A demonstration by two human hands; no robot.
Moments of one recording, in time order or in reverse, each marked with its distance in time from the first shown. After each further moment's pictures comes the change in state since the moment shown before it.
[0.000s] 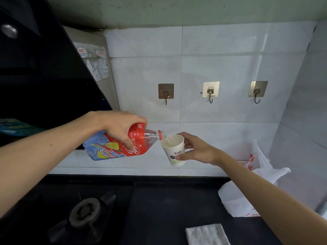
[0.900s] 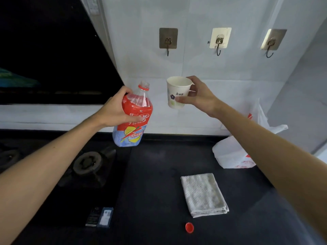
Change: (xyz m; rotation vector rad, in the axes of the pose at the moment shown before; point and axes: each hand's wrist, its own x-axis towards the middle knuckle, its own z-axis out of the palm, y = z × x) left_hand -0.014 0.000 0.142 -0.842 0.490 -0.170; right_hand 0.005 -0.011 0.012 0.124 0.262 0.044
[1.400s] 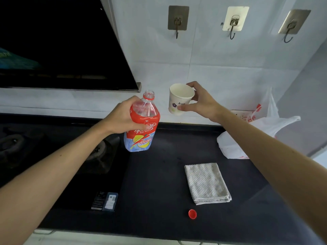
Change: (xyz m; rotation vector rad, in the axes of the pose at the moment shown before) left_hand -0.032 -0.034 0.033 -0.110 -0.094 -0.032; right_hand -0.010 0.046 0.032 -0.075 -0.071 0.053
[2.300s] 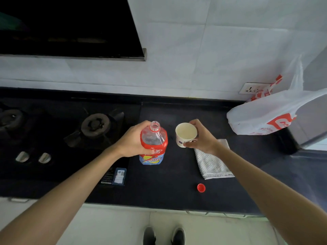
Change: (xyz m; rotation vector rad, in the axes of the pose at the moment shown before) left_hand -0.074 -0.097 0.081 -0.070 -0.170 -0.041; right_hand -0.092 0.151 0.108 -0.057 -0.083 0.261
